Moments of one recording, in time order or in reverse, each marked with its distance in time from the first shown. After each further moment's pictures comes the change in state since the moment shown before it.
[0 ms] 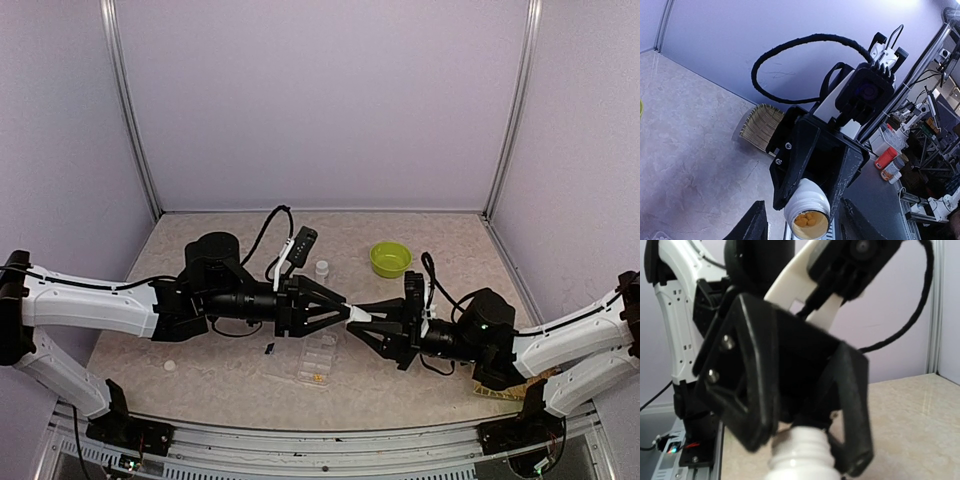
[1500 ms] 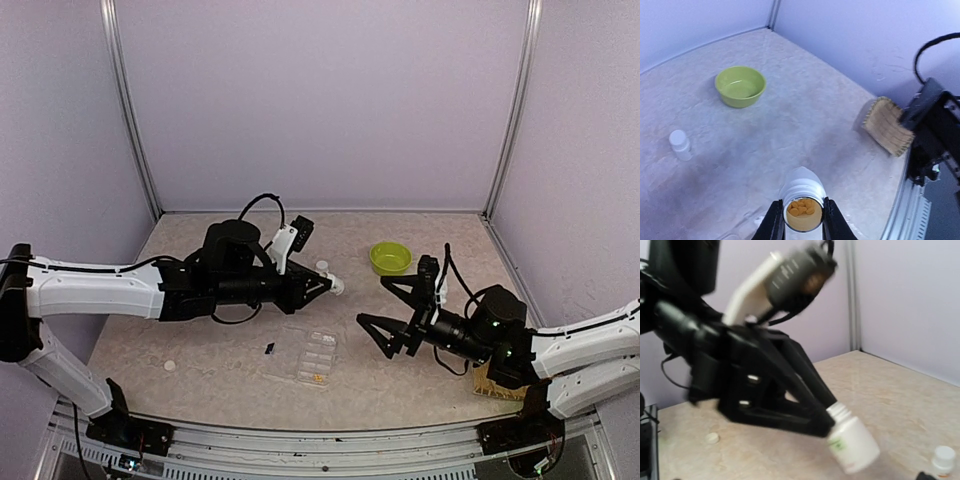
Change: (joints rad) left arm 0.052 0.040 0.123 -0.342 -0.402 0.179; right arm -0.014 -0.146 -0.012 -0.197 0.263 0.012
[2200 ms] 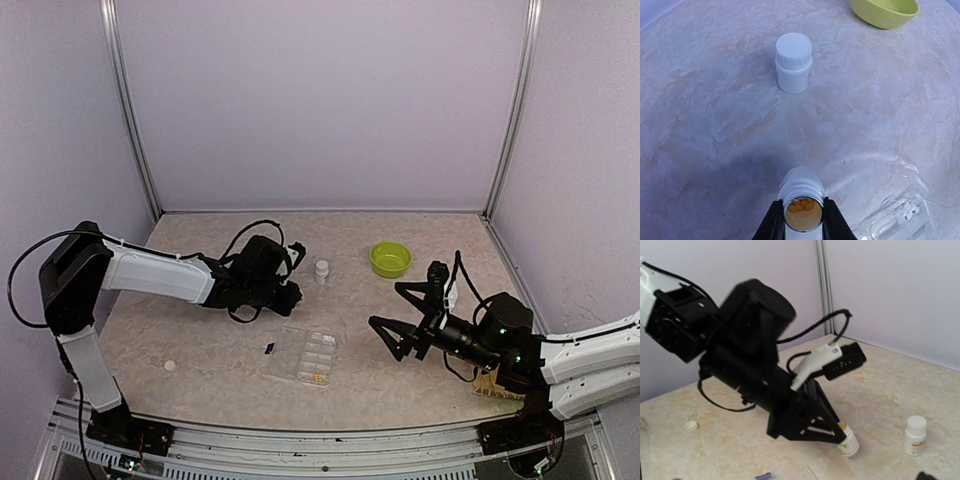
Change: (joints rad) left arm 0.167 0.336 0.099 -0.176 -0.259 0.104; right arm -0.005 -0.103 -0.074 -0.073 0.092 0.023
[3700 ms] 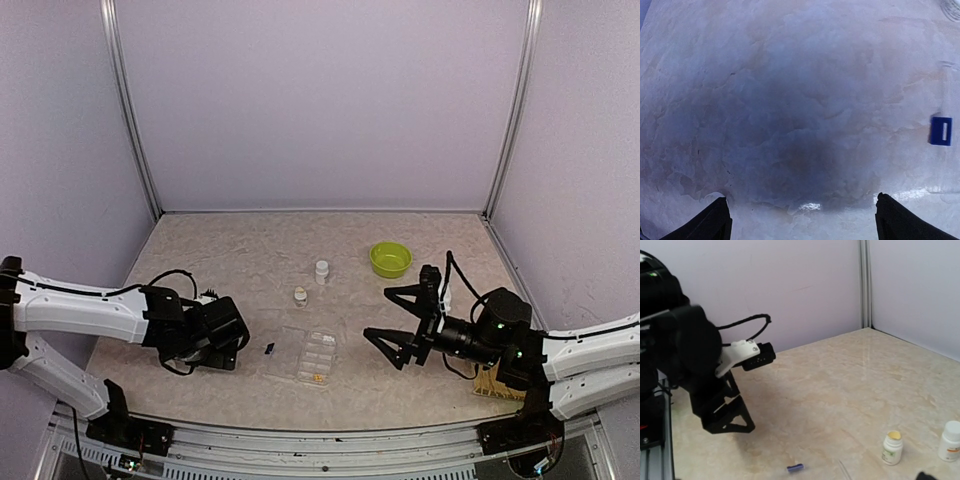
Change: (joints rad) left arm -0.219 -0.454 -0.289 -0.762 -0.374 -0.718; right arm -0.002 -0.013 0.038 -0.080 -0.142 -0.022
